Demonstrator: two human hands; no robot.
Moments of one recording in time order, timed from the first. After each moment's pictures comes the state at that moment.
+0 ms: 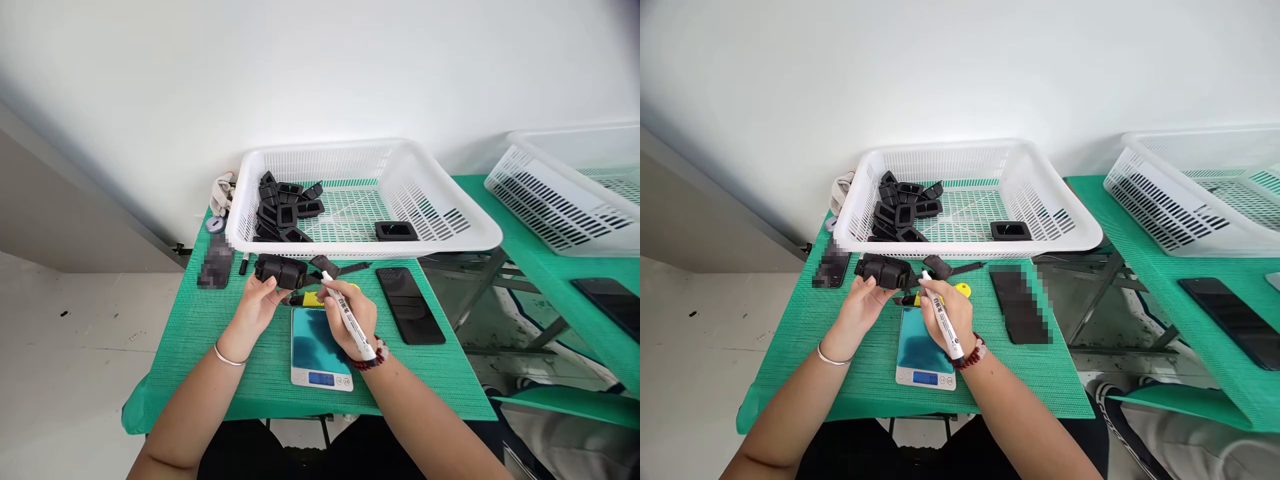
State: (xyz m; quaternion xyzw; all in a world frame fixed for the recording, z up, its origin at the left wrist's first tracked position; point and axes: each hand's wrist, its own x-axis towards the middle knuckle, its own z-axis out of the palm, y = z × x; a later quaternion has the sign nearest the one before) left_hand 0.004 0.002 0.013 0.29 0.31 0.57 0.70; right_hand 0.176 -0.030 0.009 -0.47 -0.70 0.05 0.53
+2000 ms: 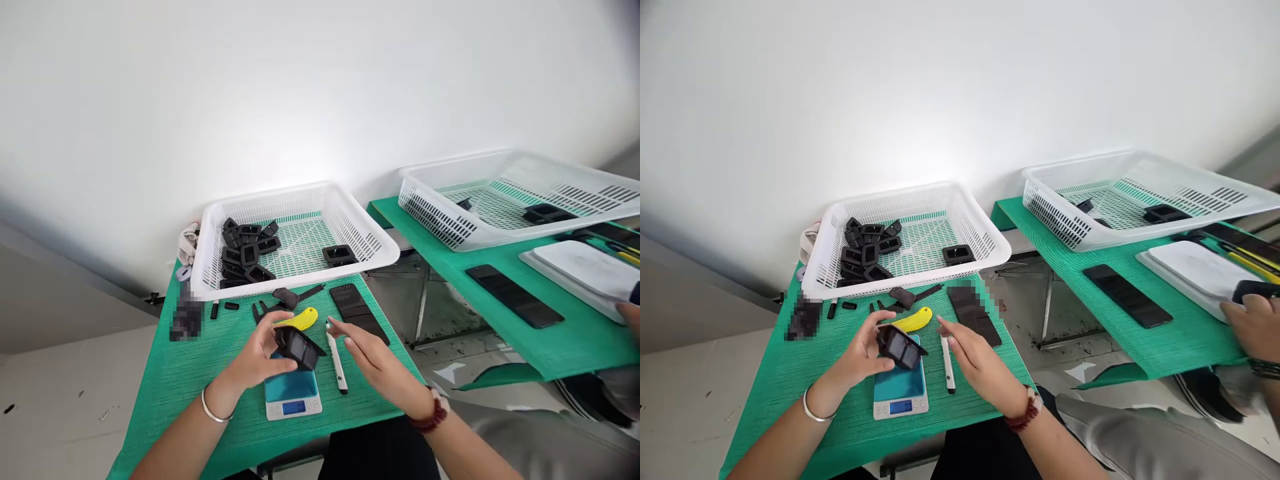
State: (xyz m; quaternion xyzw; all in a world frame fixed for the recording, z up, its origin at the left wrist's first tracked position) left_hand 0.034 -0.014 0.030 0.59 0.25 0.33 0.69; right_hand 0.284 -0.081 0.025 -0.55 -0.72 0.31 0.28
